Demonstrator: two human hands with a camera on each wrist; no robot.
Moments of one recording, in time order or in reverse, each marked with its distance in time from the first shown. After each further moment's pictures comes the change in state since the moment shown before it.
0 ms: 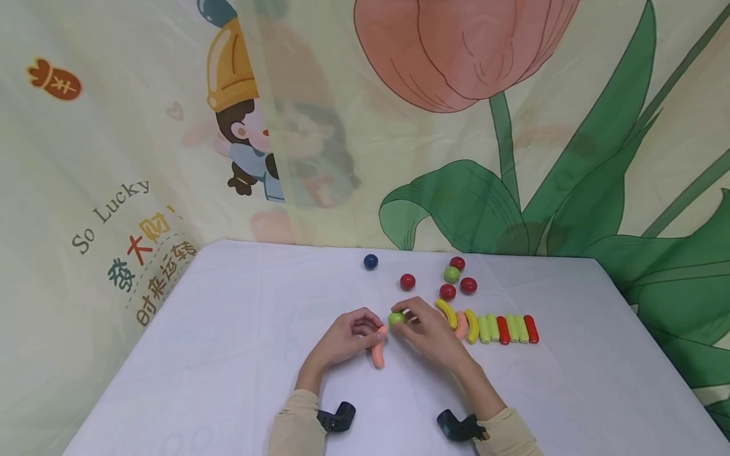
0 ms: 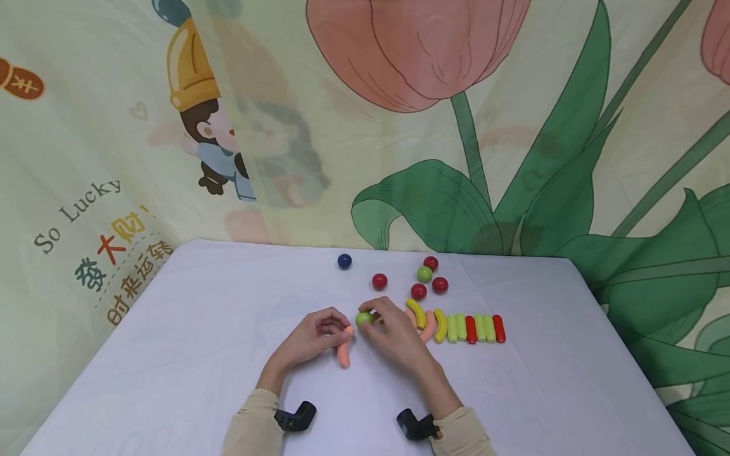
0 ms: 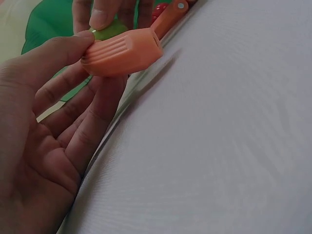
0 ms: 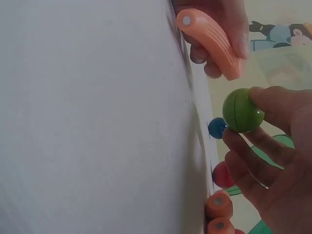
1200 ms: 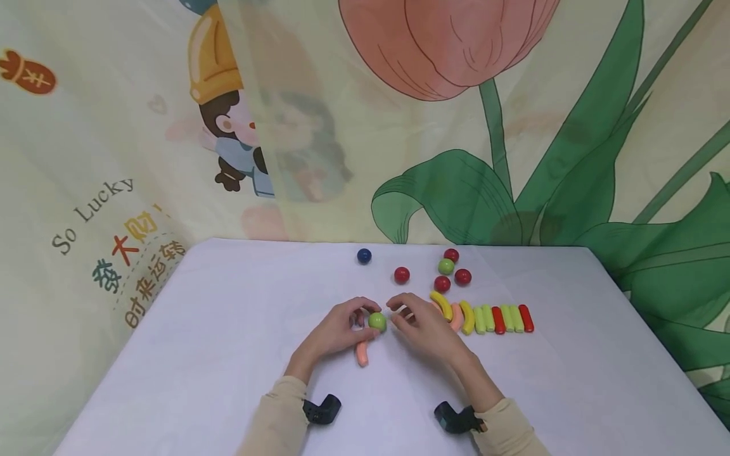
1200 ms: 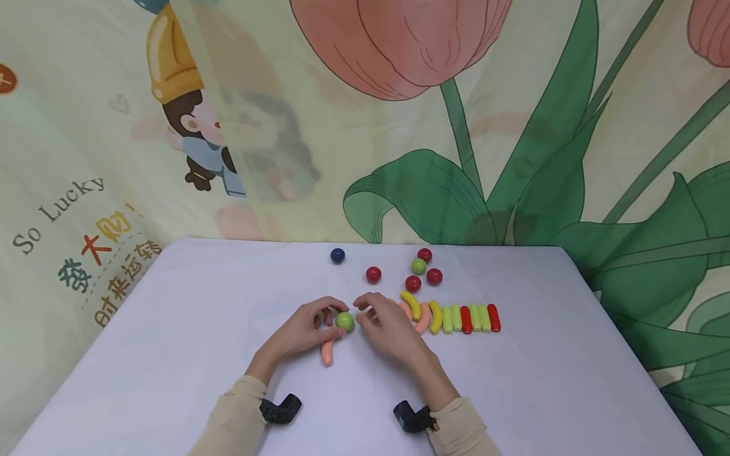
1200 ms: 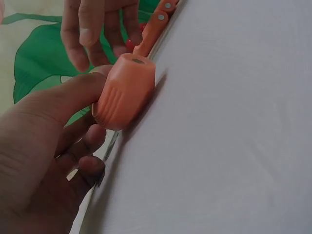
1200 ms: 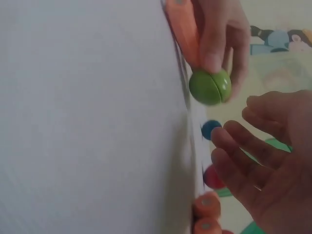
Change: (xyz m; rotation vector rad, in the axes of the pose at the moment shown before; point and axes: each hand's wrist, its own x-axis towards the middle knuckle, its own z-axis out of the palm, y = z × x) left_hand 0.009 0.003 -0.009 0.288 -0.008 0.133; right_hand -0.002 -0.006 -0.006 -0.005 -0.059 0.059
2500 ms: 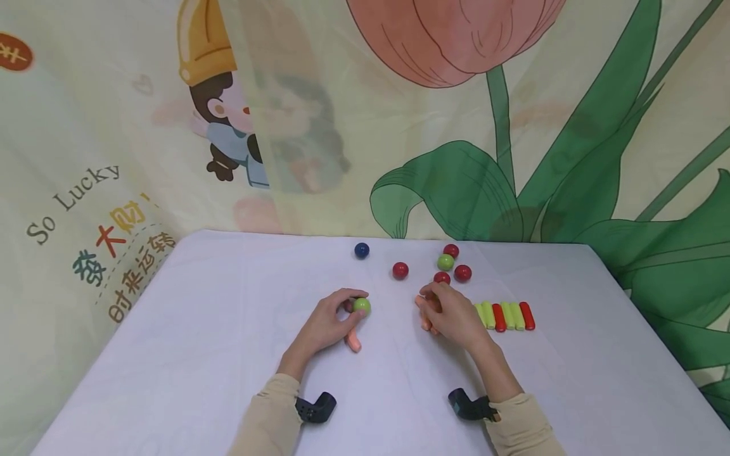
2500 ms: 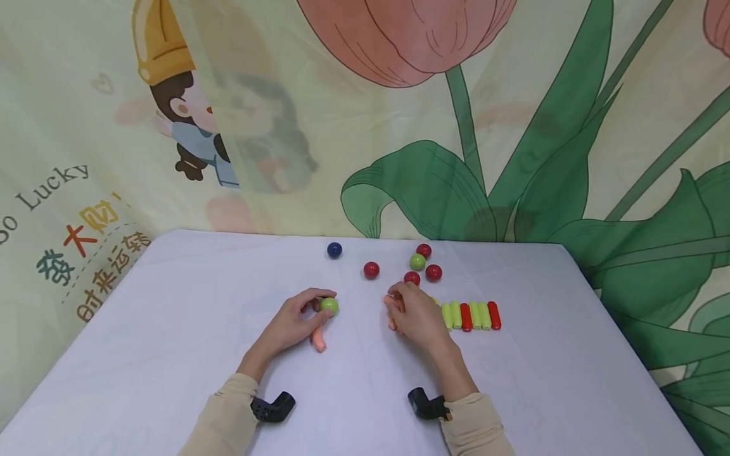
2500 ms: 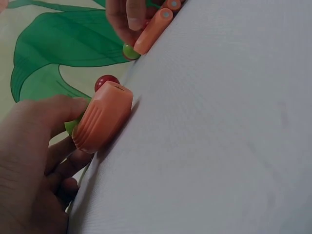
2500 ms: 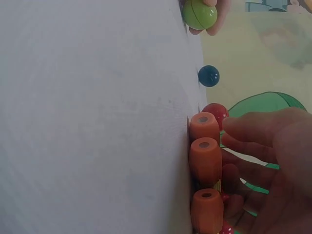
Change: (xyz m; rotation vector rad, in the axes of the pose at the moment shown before) left_hand 0.000 -0.018 0.001 0.029 0.187 -0.052; right_hand 0.004 0.030 -0.027 -0.235 0.101 0.179
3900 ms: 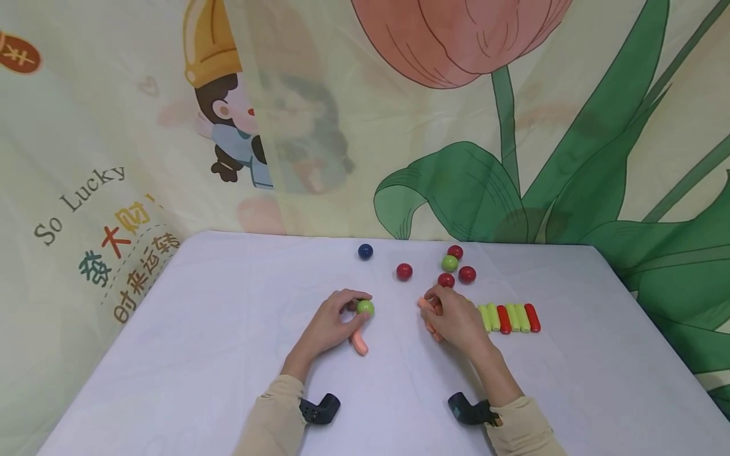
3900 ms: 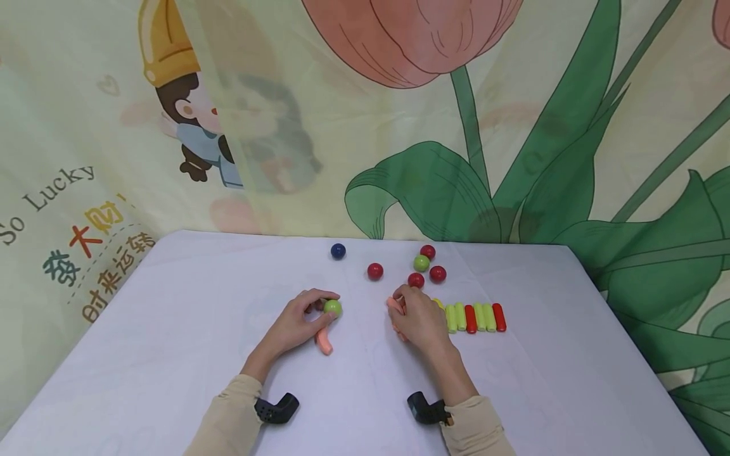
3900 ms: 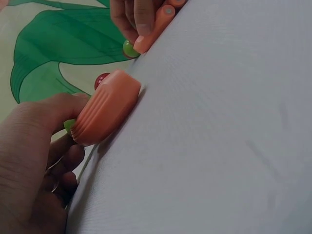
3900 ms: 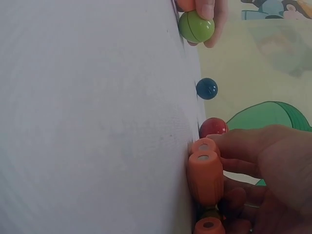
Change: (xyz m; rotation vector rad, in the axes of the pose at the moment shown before) left_hand -0.001 0.001 0.000 0.023 0.020 -0.027; right_hand 0.000 -0.004 0.007 -0.021 0.010 0.072
